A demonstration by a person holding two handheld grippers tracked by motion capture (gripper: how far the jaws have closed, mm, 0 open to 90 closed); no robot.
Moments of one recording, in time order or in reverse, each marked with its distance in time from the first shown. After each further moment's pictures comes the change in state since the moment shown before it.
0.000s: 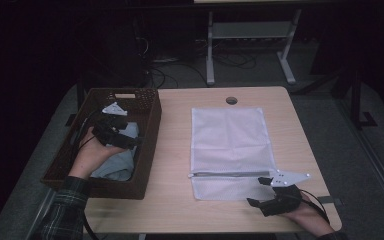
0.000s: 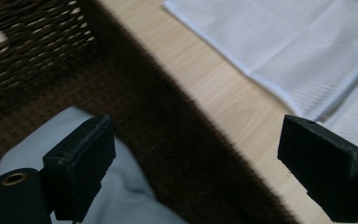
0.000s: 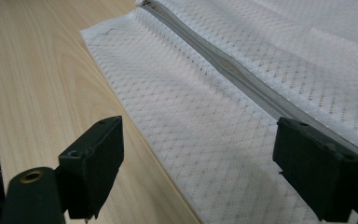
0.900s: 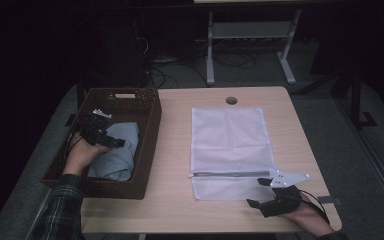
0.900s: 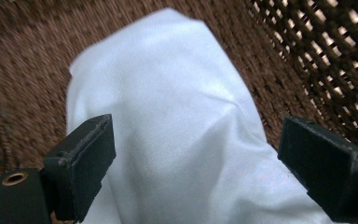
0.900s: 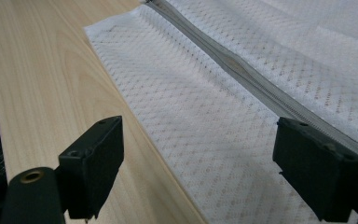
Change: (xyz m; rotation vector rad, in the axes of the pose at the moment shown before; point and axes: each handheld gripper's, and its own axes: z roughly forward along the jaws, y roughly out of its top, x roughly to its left) left arm 0.073 -0.049 0.043 0.186 0.100 -0.176; right arm 0.001 -0.001 0.000 0.007 0.009 -0.005
